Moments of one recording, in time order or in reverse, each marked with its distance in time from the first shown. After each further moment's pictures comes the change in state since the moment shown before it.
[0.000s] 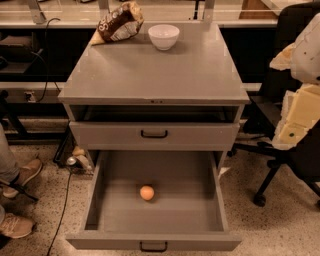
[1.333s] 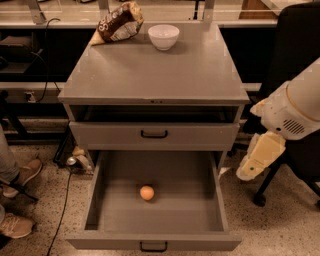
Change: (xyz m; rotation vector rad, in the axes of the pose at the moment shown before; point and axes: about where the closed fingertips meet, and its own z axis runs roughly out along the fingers) arm 0.005 0.029 0.104 -0.092 -0.135 0.186
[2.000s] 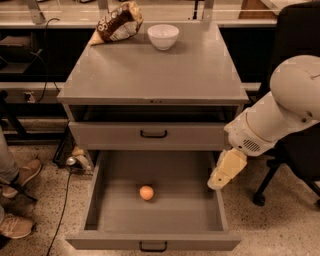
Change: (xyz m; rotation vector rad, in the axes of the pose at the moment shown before) arm -0.015 0.007 0.090 -0.058 -0.030 0.021
